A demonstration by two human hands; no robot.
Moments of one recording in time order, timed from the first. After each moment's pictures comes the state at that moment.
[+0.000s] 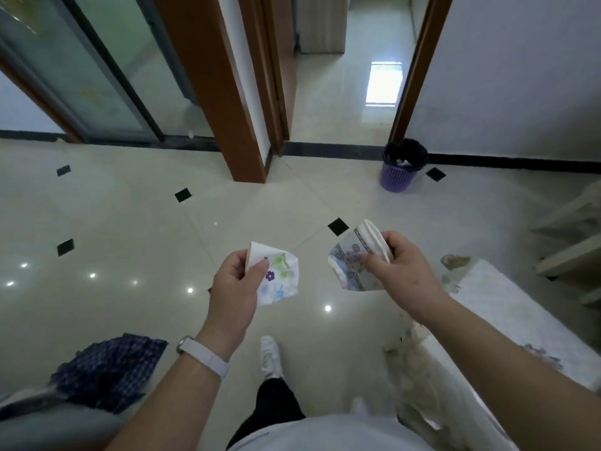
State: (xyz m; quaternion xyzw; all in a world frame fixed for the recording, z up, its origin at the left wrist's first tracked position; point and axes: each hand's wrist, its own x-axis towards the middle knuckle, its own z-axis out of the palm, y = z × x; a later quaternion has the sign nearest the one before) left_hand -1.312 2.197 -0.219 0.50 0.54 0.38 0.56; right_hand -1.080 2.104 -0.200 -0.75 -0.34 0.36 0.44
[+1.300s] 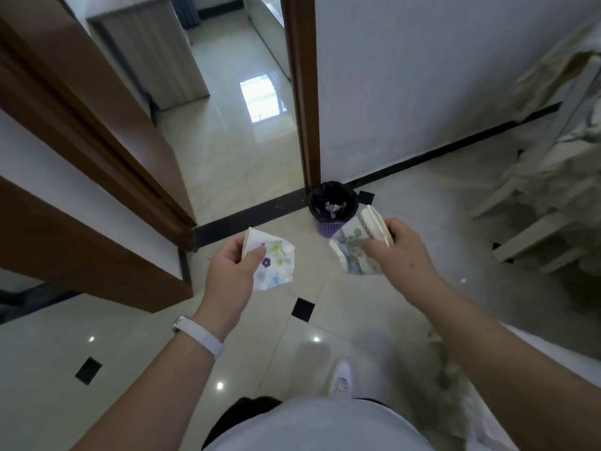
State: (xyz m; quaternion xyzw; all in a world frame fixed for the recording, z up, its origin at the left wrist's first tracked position) left_hand -0.921 2.649 -0.198 0.66 0.39 0.17 0.62; right_hand -0.761 2.452 -0.201 -0.81 -0.11 0.23 0.53
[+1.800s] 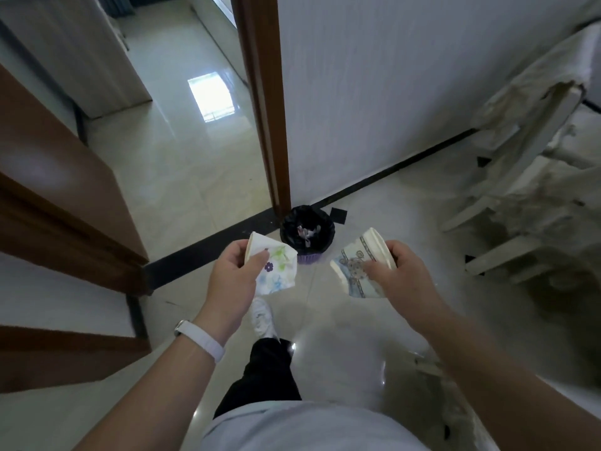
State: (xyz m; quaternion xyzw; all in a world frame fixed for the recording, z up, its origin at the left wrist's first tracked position) left_hand -0.721 2.770 -0.245 0.63 0.36 0.11 0.68; right_hand -0.610 2.541 -0.234 -0.85 -0.03 0.21 0.48
